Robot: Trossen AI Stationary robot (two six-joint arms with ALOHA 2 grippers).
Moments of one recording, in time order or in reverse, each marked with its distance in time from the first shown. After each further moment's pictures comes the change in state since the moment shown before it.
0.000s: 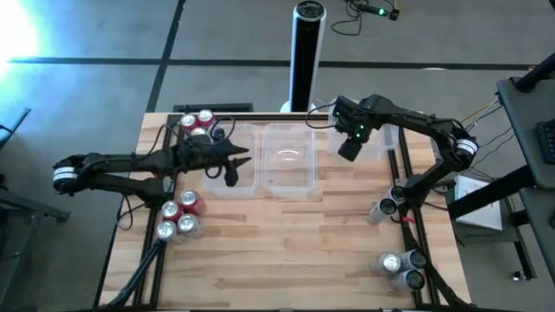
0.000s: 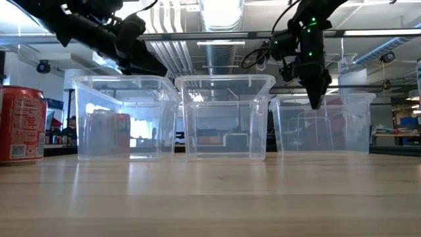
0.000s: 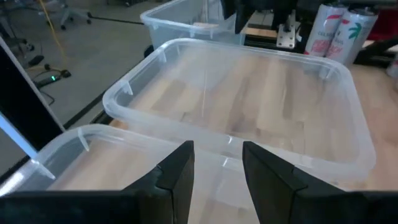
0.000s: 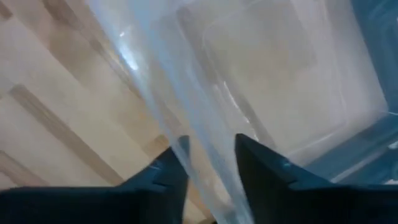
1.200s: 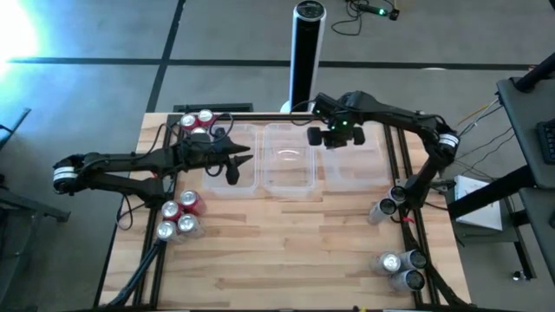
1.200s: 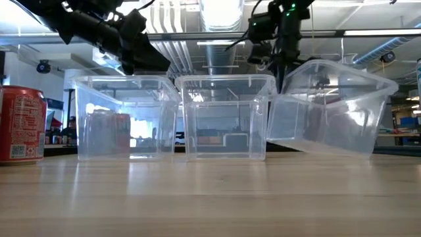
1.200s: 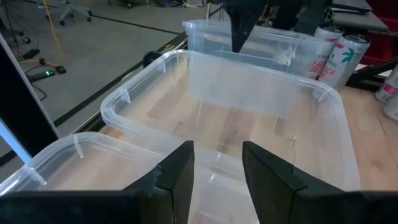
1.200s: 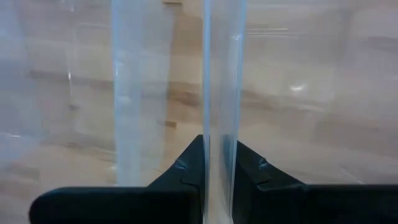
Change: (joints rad) left arm -0.003 0.004 0.030 0.002 0.002 -0.071; right arm 0.125 0.159 0.274 -0.009 -0.192 1.005
